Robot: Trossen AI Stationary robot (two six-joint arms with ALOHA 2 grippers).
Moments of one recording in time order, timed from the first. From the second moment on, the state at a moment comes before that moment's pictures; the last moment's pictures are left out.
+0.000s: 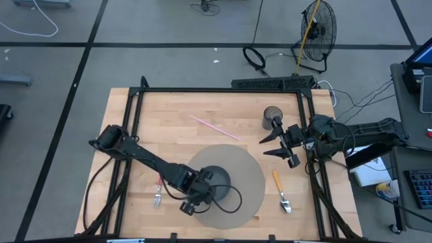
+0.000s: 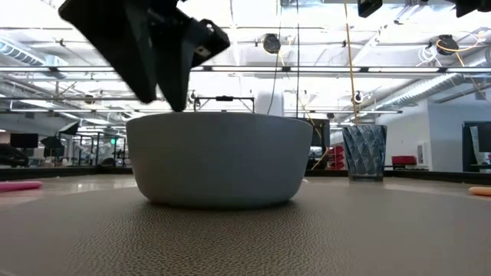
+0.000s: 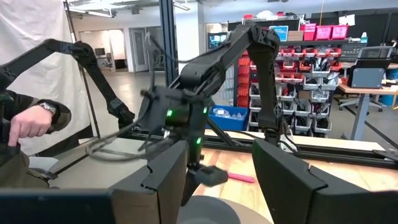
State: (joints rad) left arm -0.44 1.90 1.45 -0.72 0.01 0.05; right arm 0.05 0.72 0.55 0.25 -0.26 0.07
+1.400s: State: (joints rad) left arm -0.61 0.98 0.75 -0.57 -0.78 -0.66; right arm 0.24 0.67 0.55 -0.10 0.04 0.02
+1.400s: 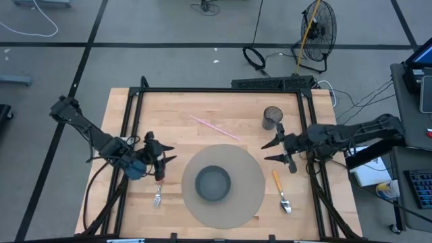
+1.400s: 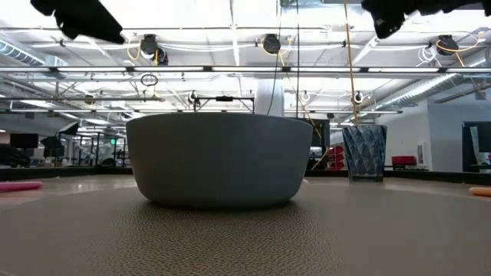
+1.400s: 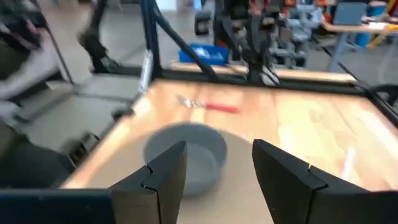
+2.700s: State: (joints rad) left arm -0.47 1.07 0.71 -0.81 -0.45 -1.10; right arm 0.63 0.85 0.55 -0.40 0.54 0.68
